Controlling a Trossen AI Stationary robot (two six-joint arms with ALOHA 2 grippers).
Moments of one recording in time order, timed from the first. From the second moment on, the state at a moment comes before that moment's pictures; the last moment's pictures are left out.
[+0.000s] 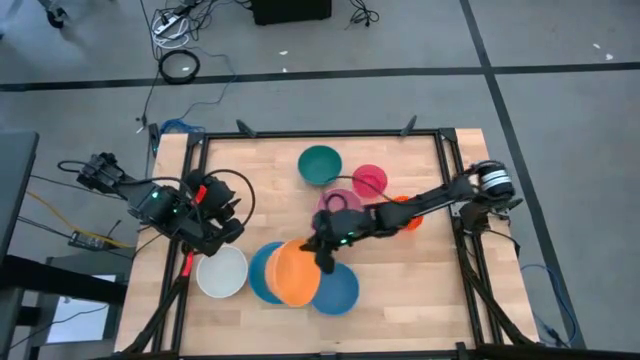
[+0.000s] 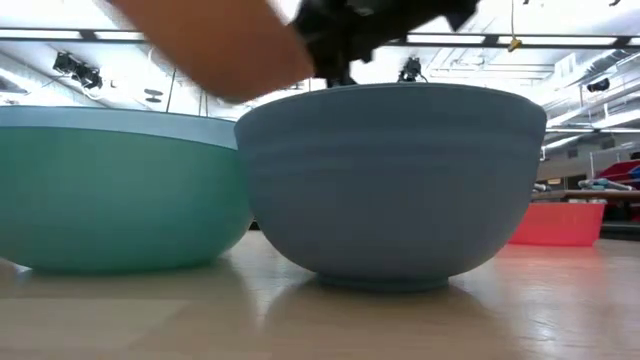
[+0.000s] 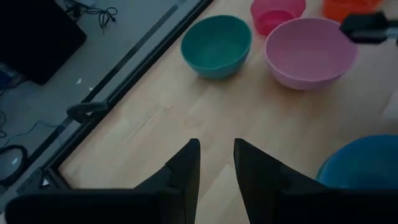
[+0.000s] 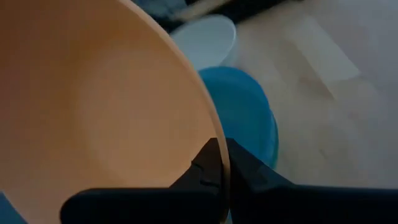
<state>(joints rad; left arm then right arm) -0.52 1.16 1.30 -1.47 -0.84 -1.03 0.19 1.82 1.23 0.09 0.03 0.53</state>
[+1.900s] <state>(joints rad) -0.55 1.16 1.30 -1.49 -0.80 -1.05 0.08 1.81 1.45 -0.83 0.08 0.39</state>
